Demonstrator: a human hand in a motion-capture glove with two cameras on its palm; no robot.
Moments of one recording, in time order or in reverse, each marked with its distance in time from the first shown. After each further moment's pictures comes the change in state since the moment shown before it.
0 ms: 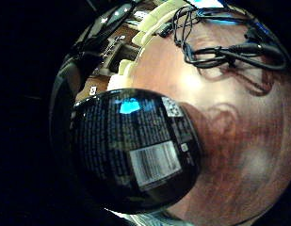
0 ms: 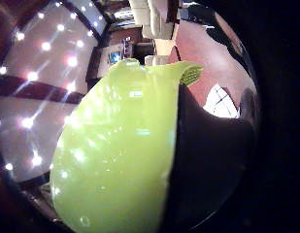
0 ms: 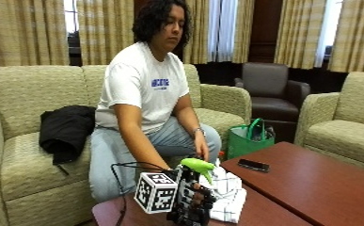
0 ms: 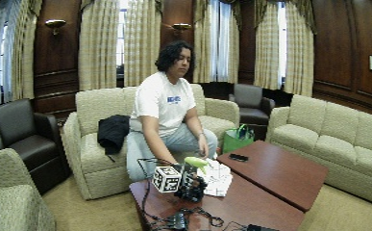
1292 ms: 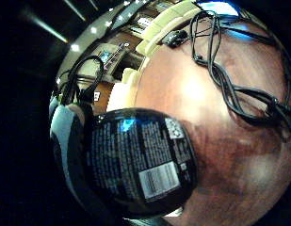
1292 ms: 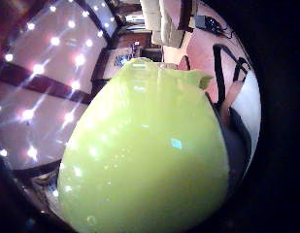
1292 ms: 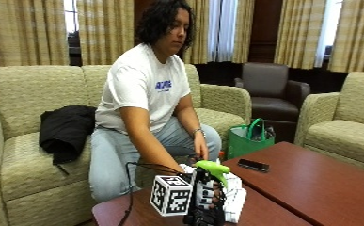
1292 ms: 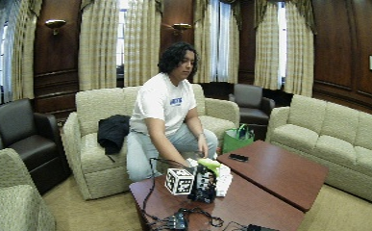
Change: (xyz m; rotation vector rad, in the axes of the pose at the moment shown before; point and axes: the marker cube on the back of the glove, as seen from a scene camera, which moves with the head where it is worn) arm -0.011 -0.044 0.029 0.110 -0.026 -0.071
